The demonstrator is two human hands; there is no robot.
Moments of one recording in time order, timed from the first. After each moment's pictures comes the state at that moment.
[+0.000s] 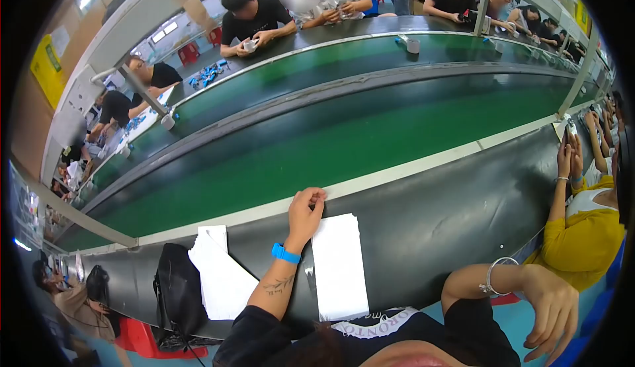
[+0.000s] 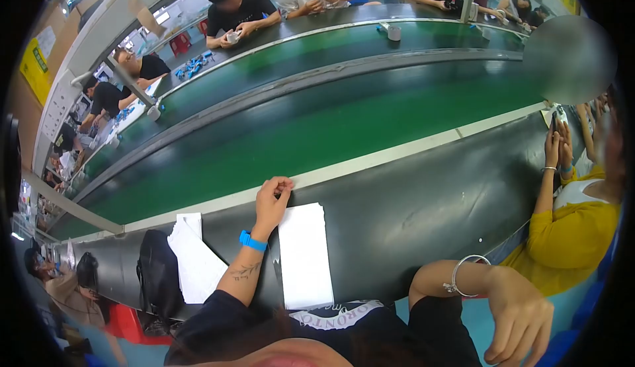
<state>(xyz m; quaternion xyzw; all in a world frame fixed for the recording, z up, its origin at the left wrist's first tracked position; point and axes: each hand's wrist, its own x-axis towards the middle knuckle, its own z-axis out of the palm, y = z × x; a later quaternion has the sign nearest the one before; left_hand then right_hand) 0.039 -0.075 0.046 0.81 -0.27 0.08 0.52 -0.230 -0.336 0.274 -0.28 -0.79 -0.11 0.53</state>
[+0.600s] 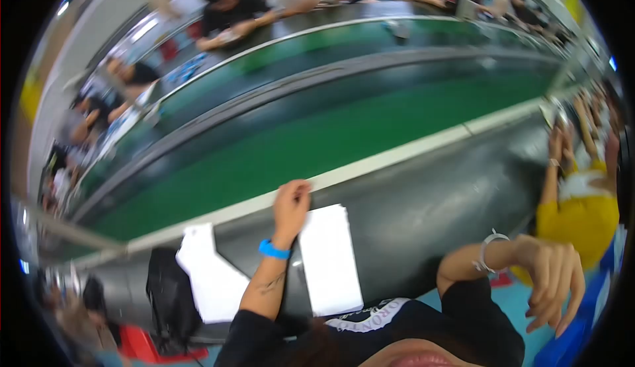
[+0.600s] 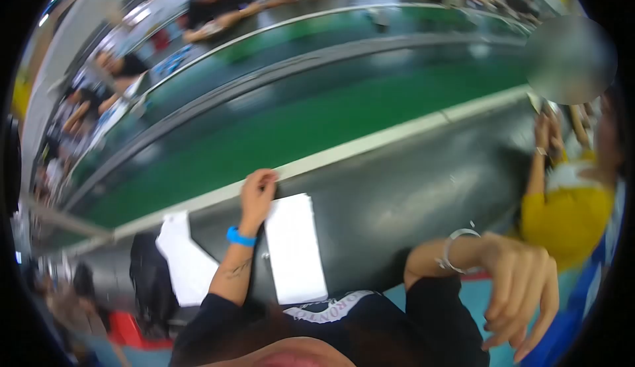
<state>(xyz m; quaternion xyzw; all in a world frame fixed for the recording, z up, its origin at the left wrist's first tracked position) 0.042 -0.073 0.036 0.80 -0.27 0.07 0.53 -0.208 -0.330 0.269 -0.32 -0.71 -0.19 0.60</state>
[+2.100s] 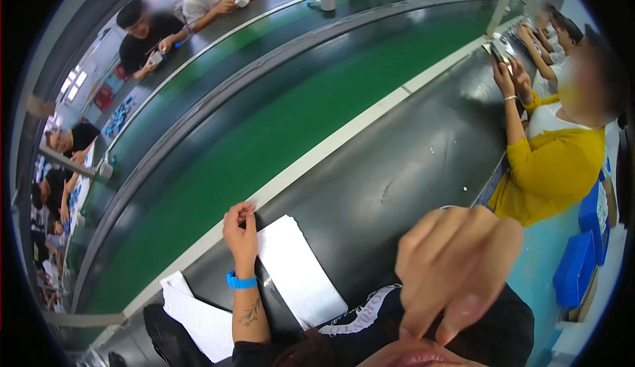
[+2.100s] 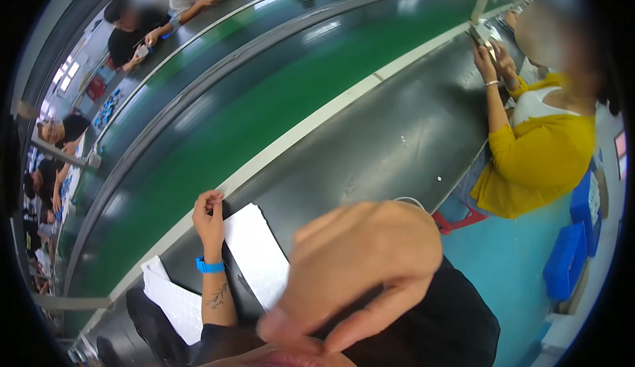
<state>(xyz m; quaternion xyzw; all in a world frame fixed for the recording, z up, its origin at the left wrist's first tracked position) 0.040 -0.073 0.044 0.81 -0.26 0.04 0.52 -0.177 -0.312 0.270 -0.64 -0.45 -0.16 0.60</state>
